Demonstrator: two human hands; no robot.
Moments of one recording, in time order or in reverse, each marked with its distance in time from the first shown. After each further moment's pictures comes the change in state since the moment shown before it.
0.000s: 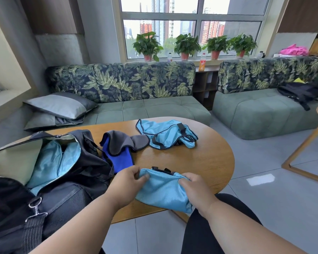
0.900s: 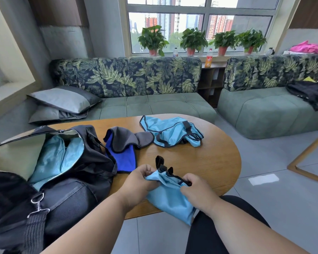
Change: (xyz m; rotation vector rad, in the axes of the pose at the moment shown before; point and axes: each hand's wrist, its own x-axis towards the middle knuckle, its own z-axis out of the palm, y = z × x) left_hand 0.002 0.003 0.023 -0.510 -0.153 -0.108; right_hand 0.013 0.003 0.002 -0.331 -0.068 -0.039
